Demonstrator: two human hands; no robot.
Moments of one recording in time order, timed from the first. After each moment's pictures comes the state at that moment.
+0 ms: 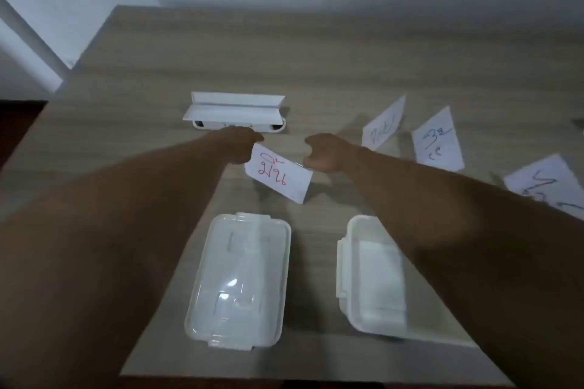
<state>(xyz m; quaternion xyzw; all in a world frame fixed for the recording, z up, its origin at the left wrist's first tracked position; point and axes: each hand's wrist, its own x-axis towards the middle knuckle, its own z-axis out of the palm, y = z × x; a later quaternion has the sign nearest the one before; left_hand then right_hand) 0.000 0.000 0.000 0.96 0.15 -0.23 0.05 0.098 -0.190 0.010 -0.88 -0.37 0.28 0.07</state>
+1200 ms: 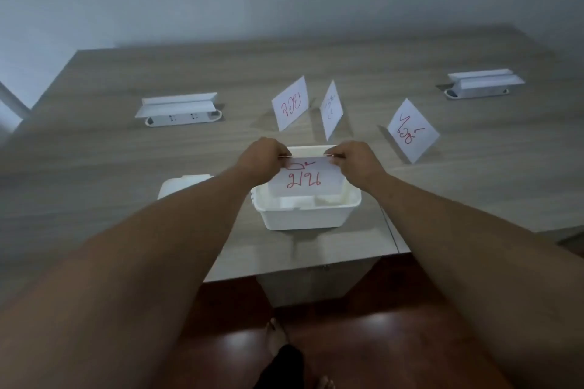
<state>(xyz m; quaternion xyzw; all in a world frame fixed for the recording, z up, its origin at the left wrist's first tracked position) -0.097 -0.320 0.053 0.97 0.09 -0.02 0.24 -0.016 -0.528 0.041 -0.90 -0.24 0.10 0.35</state>
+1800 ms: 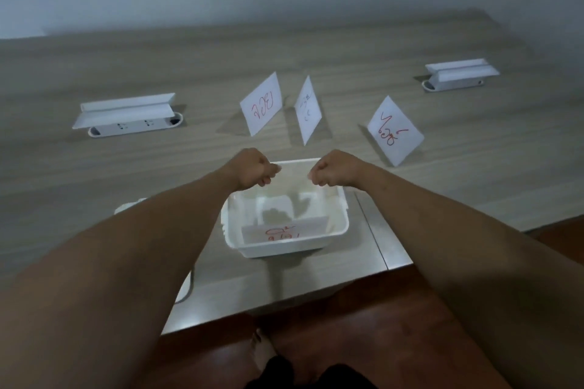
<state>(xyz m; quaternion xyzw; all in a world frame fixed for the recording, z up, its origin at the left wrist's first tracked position) -0.015 -0.293 0.002 0.88 0.13 -0.14 0.44 0.051 -0.517 0.031 -0.88 -0.17 0.31 0.30</state>
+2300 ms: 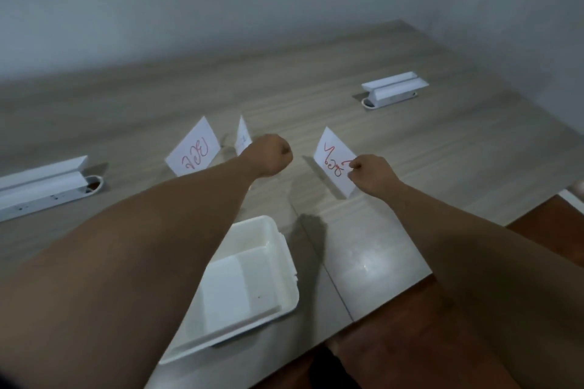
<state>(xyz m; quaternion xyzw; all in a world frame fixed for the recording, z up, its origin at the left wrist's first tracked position) 0.187 -0.419 0.045 0.97 -0.08 -0.07 0.24 0.180 -0.665 0.035 -0.97 0.02 0.10 0.23</state>
